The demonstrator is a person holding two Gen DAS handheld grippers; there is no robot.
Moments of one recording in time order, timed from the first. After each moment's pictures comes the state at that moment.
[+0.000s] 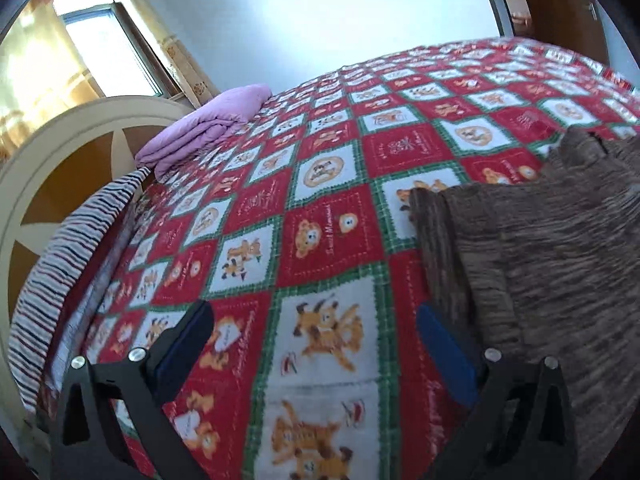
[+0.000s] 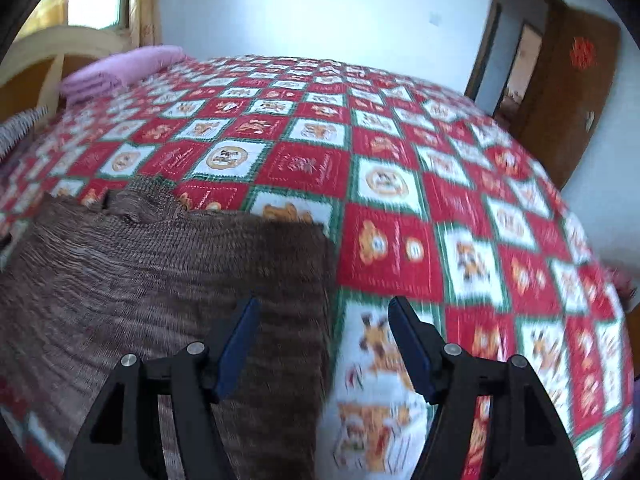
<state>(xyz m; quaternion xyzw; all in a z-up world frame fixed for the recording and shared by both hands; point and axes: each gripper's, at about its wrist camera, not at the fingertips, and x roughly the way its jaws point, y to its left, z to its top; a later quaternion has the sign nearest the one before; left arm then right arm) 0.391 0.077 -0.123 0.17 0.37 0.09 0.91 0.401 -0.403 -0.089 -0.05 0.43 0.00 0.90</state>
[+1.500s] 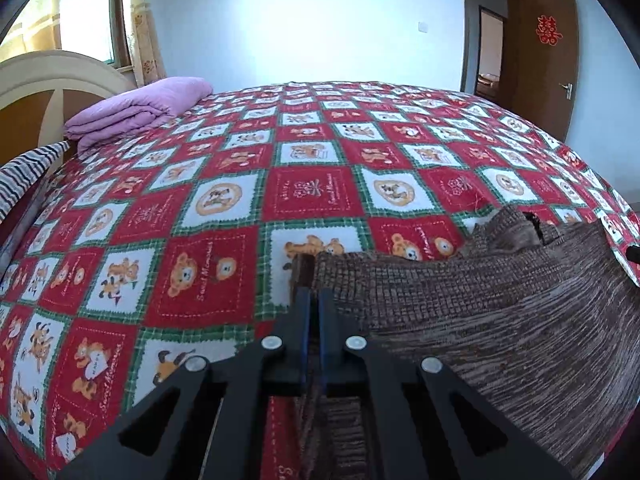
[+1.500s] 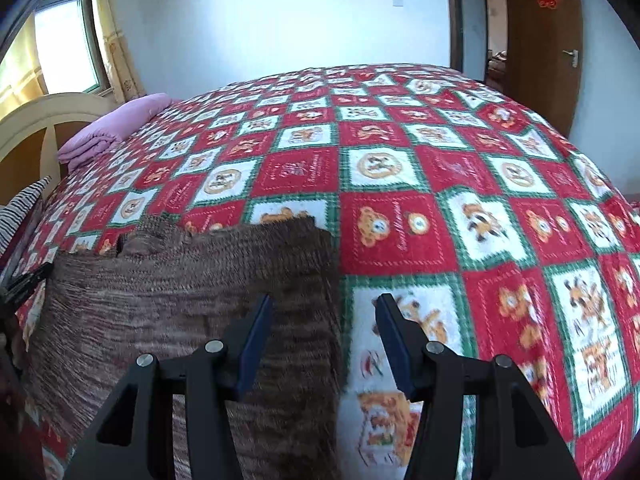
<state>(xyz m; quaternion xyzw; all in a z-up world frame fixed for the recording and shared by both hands) 0.430 0.054 -0.123 0.02 0.36 -0.04 0.93 0.404 -0.413 -0.097 0.04 0.40 0.00 0.91</state>
